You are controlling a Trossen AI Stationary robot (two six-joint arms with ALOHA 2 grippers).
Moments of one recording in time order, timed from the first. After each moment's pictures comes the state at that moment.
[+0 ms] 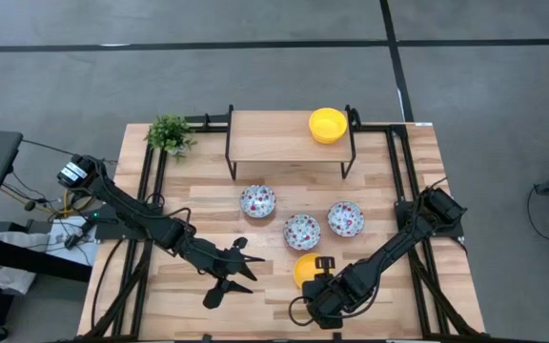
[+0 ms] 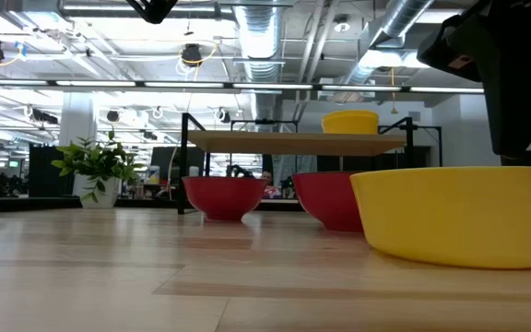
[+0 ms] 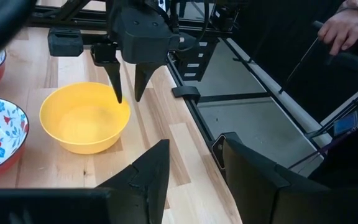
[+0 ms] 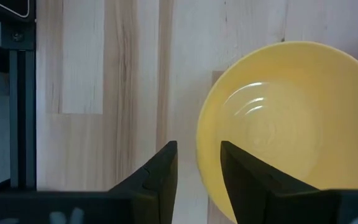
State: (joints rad) left arm -0.58 1.44 0.85 0.18 -0.07 -0.24; right arm 0.69 1.95 1.43 -0.79 0.16 0.57
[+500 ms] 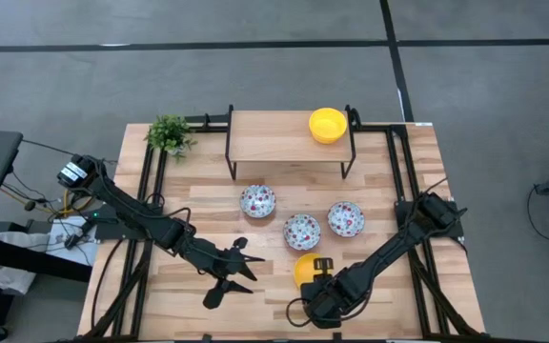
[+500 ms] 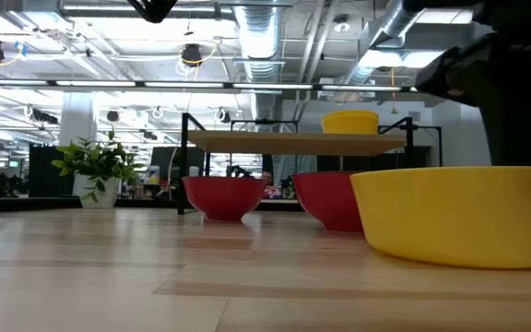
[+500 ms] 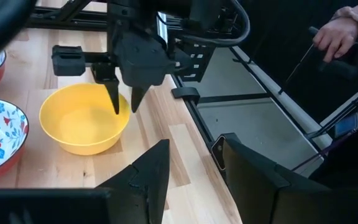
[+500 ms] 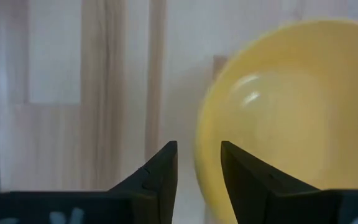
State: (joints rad) left arm -0.58 1.44 0.85 0.19 -0.07 -0.24; right arm 0.68 2.02 1.43 -0.79 0.16 0.55
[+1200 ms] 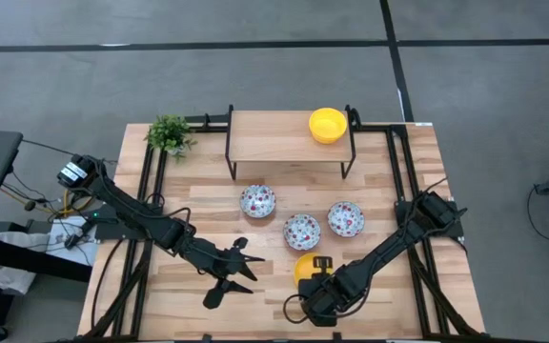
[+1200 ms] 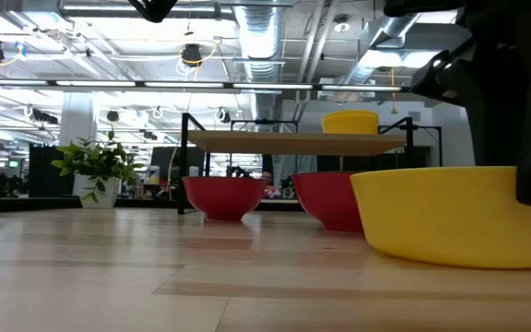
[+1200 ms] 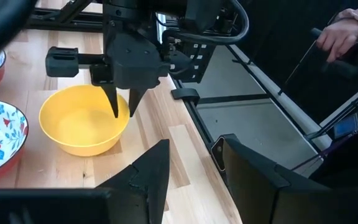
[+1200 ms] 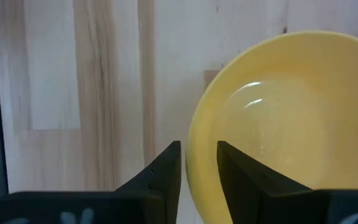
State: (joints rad) left arm -0.58 1.44 0.86 0.19 -0.07 -0.24; right arm 0.66 2.01 1.43 -0.77 0.16 0.61
